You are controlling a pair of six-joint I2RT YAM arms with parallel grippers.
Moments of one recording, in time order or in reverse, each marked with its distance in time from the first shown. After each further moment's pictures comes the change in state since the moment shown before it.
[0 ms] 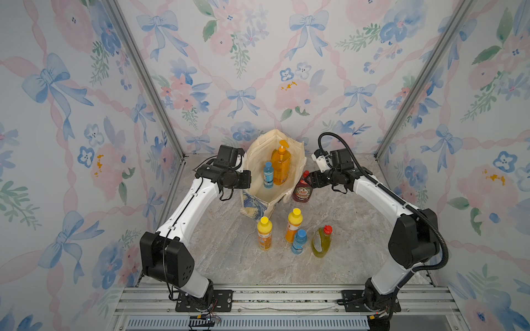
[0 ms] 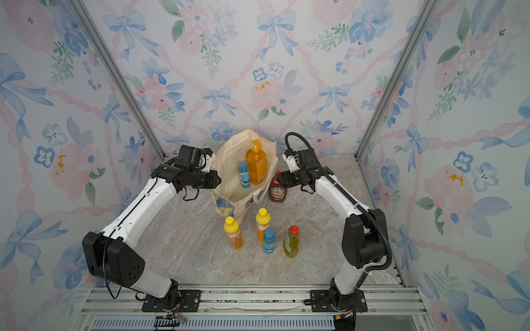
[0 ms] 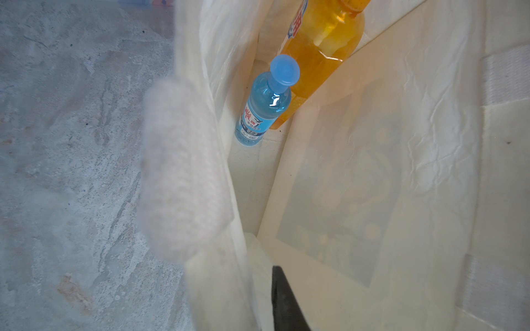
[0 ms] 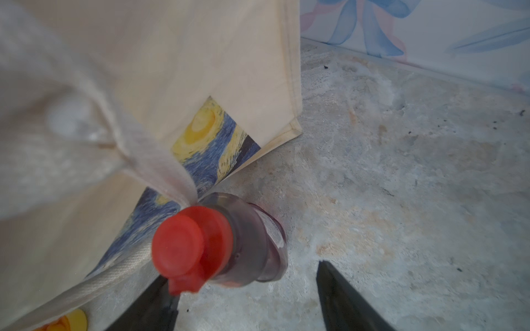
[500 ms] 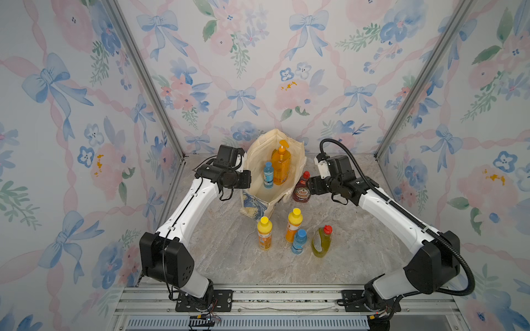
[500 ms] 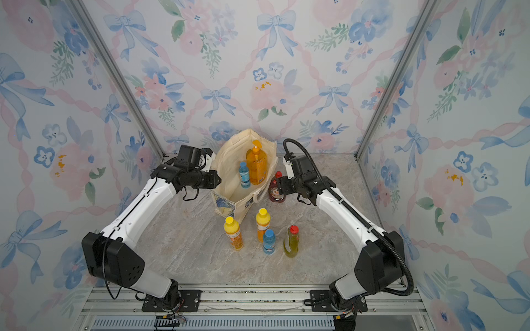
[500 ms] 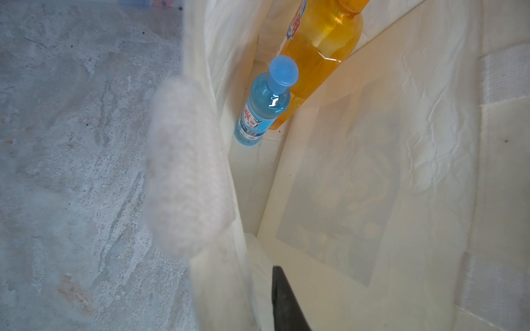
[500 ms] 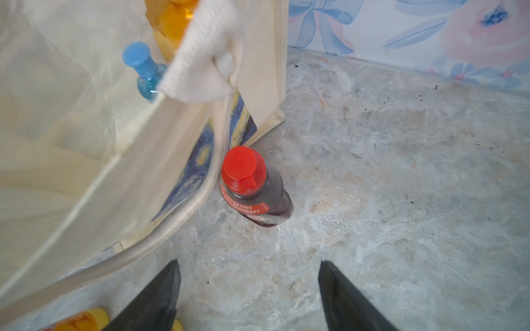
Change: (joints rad) left arm 0.000 -0.003 0.000 0.000 0.000 0.000; right arm 0.132 -0.219 -0.087 -0.063 0.266 0.166
